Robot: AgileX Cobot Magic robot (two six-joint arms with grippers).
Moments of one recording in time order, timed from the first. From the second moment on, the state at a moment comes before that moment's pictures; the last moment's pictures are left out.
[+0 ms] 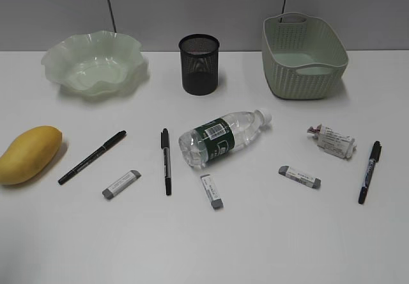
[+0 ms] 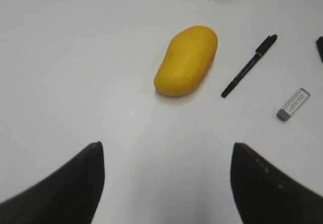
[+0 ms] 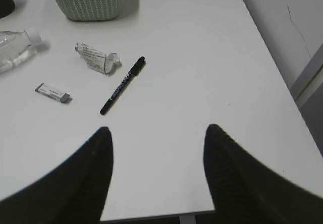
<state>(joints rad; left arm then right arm) 0.00 0.56 -0.60 0.01 0.90 -0.11 0.00 -0.01 -0.50 -0.06 1.04 0.03</state>
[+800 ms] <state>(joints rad) 0.00 1.43 -0.80 -0.05 0.69 0.19 0.00 -0.01 -0.50 -0.06 1.04 0.03</state>
